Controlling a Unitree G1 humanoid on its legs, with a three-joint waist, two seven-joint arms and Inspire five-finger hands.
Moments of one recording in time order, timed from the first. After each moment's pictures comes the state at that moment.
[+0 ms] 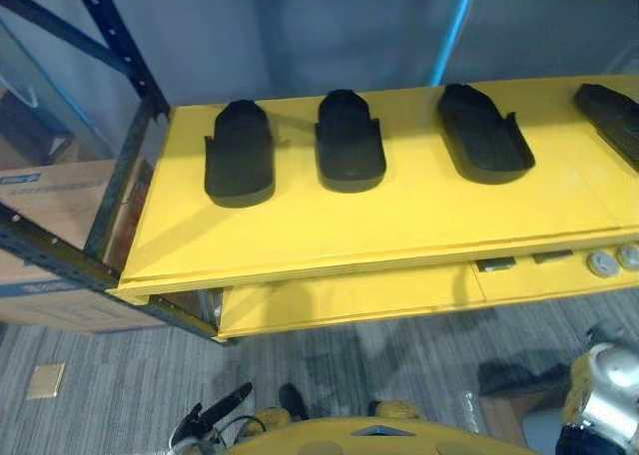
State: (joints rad) left arm 0.26 0.10 0.24 0.89 -0.38 0.04 0.11; right arm 0.10 -0.19 -0.69 -0.17 -0.03 -0.04 -0.73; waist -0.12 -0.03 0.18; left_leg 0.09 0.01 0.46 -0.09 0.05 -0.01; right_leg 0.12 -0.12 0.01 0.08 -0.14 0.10
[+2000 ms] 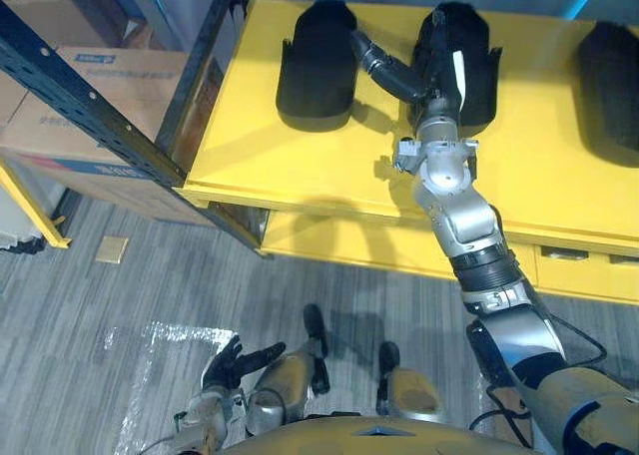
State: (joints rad) left arm 0.14 0.14 0.00 0.80 -0.35 -0.05 0.02; right arm -0.75 -0.23 0.18 0.17 0.21 0.16 -0.43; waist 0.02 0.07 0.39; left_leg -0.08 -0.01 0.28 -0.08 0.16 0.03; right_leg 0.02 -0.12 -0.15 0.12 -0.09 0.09
